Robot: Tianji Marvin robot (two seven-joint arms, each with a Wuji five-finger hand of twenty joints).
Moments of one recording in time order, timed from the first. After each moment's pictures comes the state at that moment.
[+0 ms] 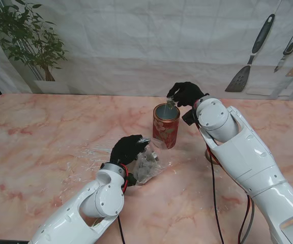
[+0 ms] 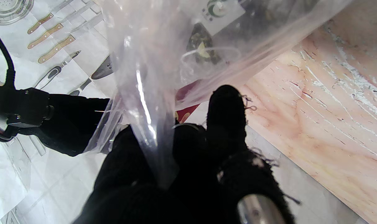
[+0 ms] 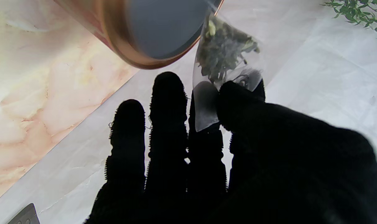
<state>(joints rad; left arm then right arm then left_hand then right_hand) 1.51 -1.23 -0.88 -1.67 0.47 0.30 0.35 -1.04 -1.20 1.05 -1.37 -0.14 0.37 0.03 1.02 0.00 -0.03 0.03 0.84 0.12 1.23 0.94 1.22 0.05 1.31 0.71 1.09 0.14 1.03 0.69 1.22 -0.24 1.78 0.65 0.71 -0.58 1.11 -0.24 0.80 -0.22 1.08 0.12 0.87 -0.03 0.99 0.83 0.85 0.02 1.01 0.61 0.35 0.12 1.16 0.50</state>
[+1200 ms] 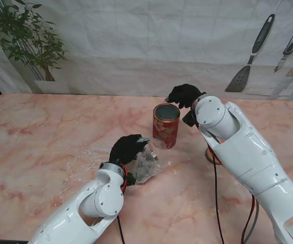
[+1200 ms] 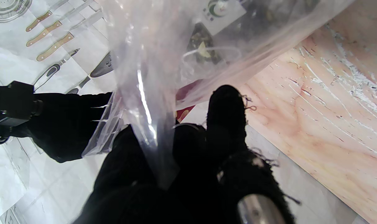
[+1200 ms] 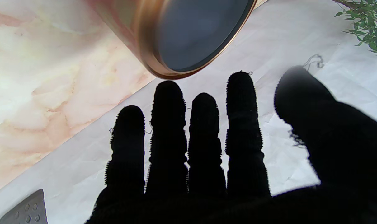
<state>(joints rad) 1.51 -1.23 -0.89 -1.67 0.47 0.30 0.35 -1.02 -1.18 1.02 -1.42 -0.24 0.48 0.13 1.02 0.00 -0.03 0.03 0.84 0.12 1.23 0.94 1.22 0.05 1.31 0.71 1.09 0.14 1.03 0.69 1.22 -0.24 1.78 0.65 0.37 -0.67 1.09 -0.27 0.77 -0.14 0.98 0.22 0.69 -0.03 1.09 0.85 0.72 0.02 1.05 0.65 0.26 0.12 1.15 0.49</state>
